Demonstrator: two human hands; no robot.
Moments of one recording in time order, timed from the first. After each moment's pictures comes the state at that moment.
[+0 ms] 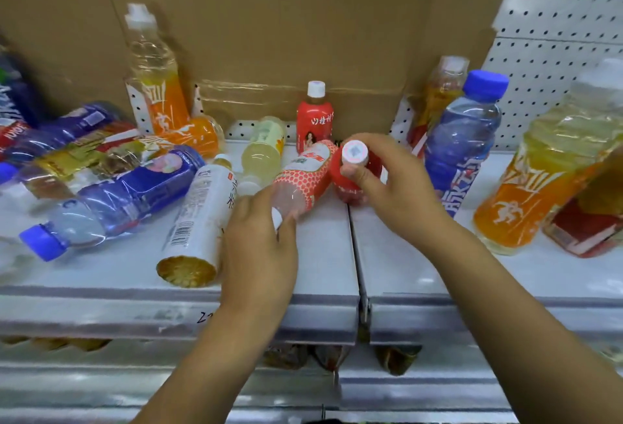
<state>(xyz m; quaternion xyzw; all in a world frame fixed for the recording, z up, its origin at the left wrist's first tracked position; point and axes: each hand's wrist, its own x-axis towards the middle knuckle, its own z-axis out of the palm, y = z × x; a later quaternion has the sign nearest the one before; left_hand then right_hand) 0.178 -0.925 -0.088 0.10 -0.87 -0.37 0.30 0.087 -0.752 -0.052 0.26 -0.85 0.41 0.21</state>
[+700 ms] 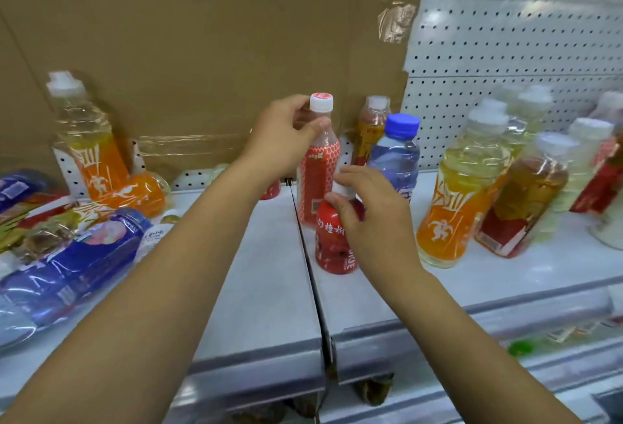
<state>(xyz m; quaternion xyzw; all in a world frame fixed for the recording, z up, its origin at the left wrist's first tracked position) 0.025 -0.878 0.038 -0.21 -0.82 -0.51 0.17 0.110 -0.735 -0.048 0.13 -0.84 0.32 0.41</state>
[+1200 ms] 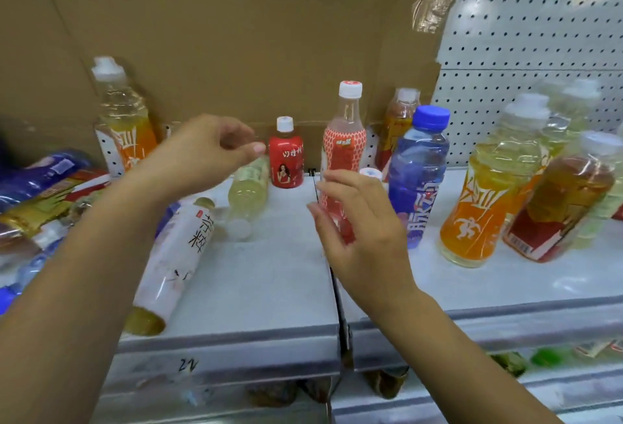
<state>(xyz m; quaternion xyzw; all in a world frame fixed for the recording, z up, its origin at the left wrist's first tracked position) 0.094 -0.989 0.045 -0.06 -0.94 -0.32 0.10 0.140 -0.772 -0.057 0.26 -0.79 0.32 0.46</state>
